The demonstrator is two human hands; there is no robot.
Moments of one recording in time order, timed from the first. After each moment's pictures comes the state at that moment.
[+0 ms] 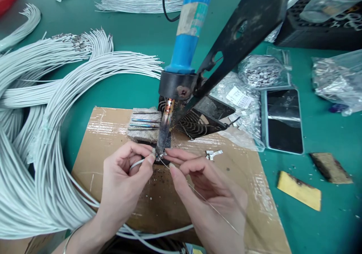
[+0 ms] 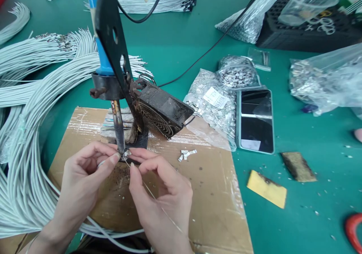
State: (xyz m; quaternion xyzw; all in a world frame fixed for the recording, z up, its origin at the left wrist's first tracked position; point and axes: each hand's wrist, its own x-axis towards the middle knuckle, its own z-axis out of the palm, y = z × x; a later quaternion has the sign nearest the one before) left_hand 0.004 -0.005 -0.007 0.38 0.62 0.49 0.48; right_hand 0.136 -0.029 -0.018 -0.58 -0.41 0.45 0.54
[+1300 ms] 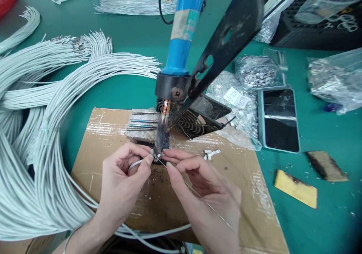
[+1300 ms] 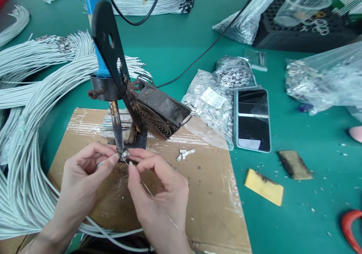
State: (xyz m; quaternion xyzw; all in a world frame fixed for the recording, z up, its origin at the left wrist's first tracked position) left_hand 0.004 -0.004 -0.006 0.40 0.62 0.49 0.47; right_hand 0.140 -0.027 -0.021 -0.56 -0.46 0.44 0.53
